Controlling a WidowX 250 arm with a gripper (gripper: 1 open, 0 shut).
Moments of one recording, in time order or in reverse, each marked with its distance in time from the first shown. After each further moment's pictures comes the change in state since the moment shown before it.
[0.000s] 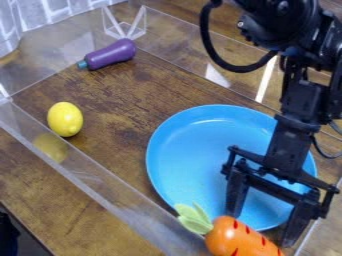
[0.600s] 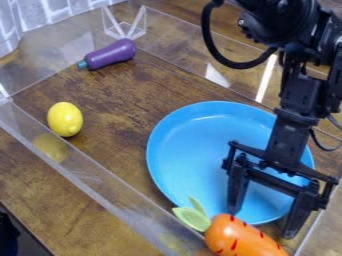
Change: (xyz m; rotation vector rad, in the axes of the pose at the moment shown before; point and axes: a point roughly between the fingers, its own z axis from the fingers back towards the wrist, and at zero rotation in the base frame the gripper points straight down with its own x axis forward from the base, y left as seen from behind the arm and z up) arm 0.004 0.005 0.003 -0.017 0.014 0.062
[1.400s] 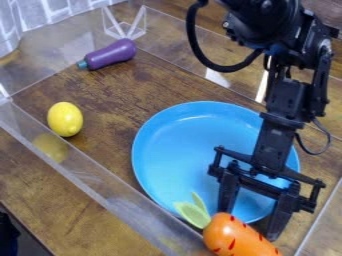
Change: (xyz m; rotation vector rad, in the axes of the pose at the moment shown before) arm -0.012 0.009 -0.005 -0.005 0.038 0.055
